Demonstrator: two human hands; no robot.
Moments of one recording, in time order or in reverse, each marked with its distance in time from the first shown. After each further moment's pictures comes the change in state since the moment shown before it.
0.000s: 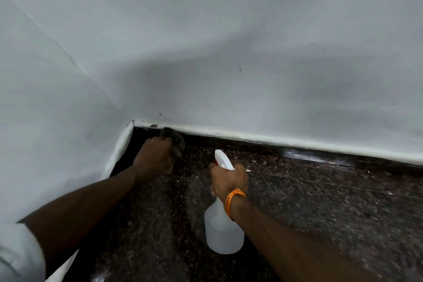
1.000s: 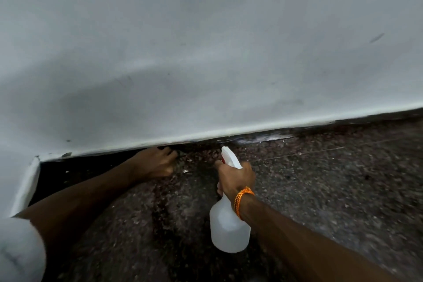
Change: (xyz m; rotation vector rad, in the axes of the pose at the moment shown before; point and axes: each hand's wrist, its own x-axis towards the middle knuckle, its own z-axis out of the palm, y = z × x) left_hand 0.073 0.130 0.015 0.506 0.225 1.149; right_hand 0.013 0.022 -0.142 0.219 0.315 0.118
